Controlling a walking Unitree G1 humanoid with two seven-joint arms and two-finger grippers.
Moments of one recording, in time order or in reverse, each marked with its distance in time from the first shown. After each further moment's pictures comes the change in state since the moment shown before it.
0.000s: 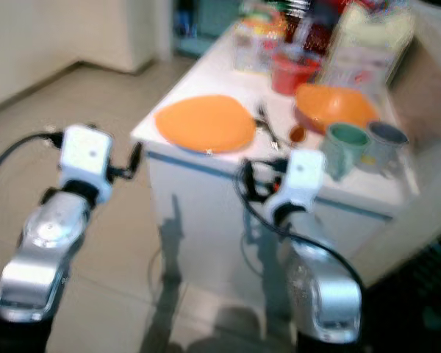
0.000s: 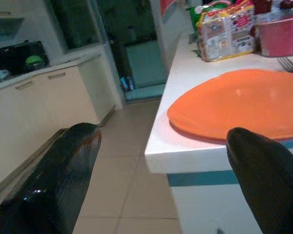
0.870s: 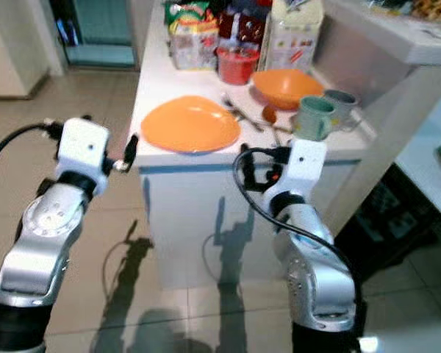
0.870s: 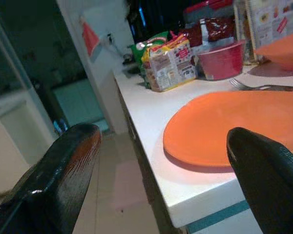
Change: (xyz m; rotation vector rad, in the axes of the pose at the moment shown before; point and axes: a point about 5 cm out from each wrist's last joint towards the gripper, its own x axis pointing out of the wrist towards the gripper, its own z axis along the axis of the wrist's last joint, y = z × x) left arm 0.013 0.001 0.008 0.064 -0.063 -0.011; right arm 0.007 -0.001 0.009 0.014 -0.065 -0.015
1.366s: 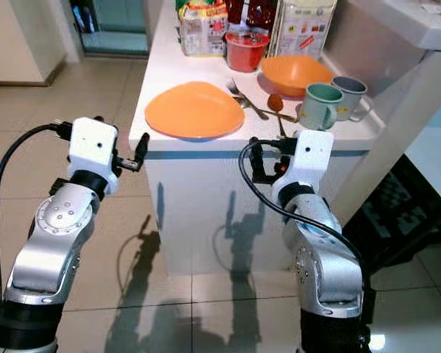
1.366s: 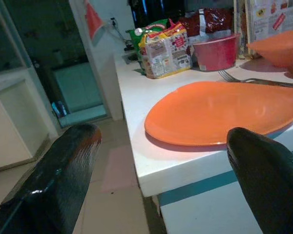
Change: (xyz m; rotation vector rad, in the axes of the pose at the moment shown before) left arm 0.001 -0.006 -0.002 -0.086 0.026 0.002; right arm 0.009 -0.005 0.008 -0.061 -0.003 -0.003
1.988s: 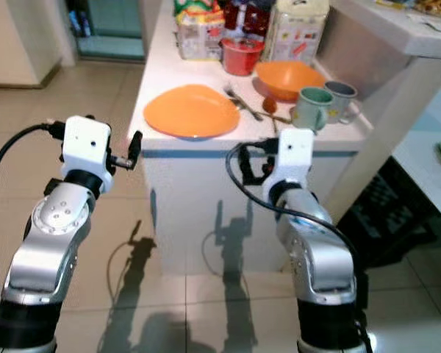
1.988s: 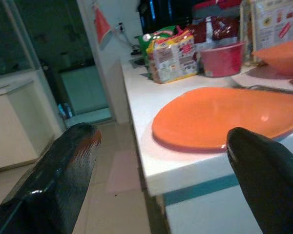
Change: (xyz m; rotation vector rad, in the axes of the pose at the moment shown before) left arm -0.001 0.008 0.000 0.009 -0.001 0.052; right arm 0.011 0.008 -0.009 -0.067 0.083 0.062
